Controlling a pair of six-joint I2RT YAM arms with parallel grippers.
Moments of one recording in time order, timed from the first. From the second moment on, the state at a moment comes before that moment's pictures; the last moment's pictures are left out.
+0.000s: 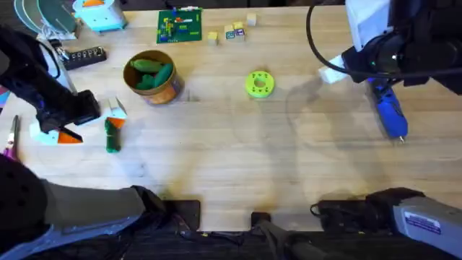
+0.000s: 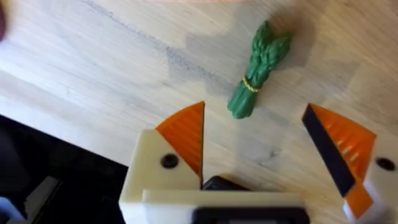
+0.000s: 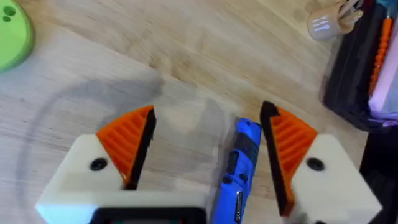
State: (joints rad) left arm 0.61 1.54 1.11 -1.14 -0.12 0.06; right arm 0.19 1.24 0.93 -0.53 0.29 -0.39
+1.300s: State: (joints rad) left arm 0.64 1.66 1.00 -0.95 0.00 0.10; right arm 0.19 1.24 0.93 -0.59 0.29 -0.40
